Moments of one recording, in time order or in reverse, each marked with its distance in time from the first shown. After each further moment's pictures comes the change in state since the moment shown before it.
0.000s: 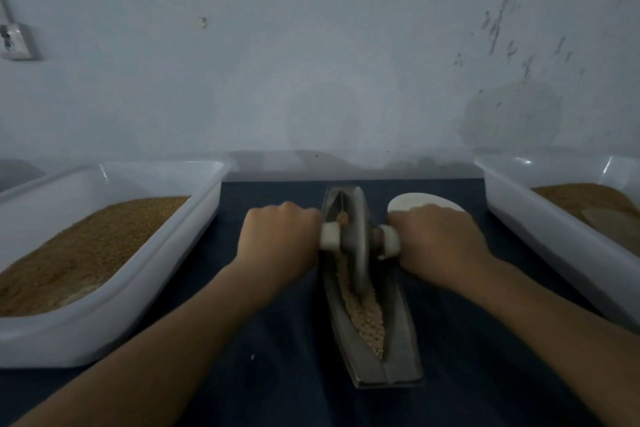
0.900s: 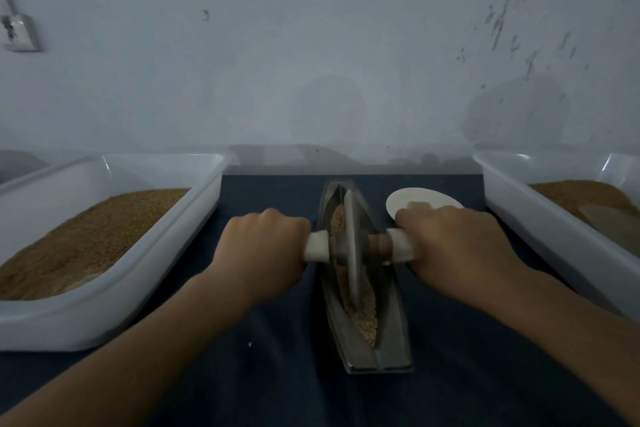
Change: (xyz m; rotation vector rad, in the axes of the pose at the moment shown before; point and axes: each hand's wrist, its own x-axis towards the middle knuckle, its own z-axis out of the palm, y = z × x) left_hand -0.031 -0.017 -0.004 -0.010 0.072 0.096; right_hand -0.027 0.016 0.006 -0.077 0.295 -0.160
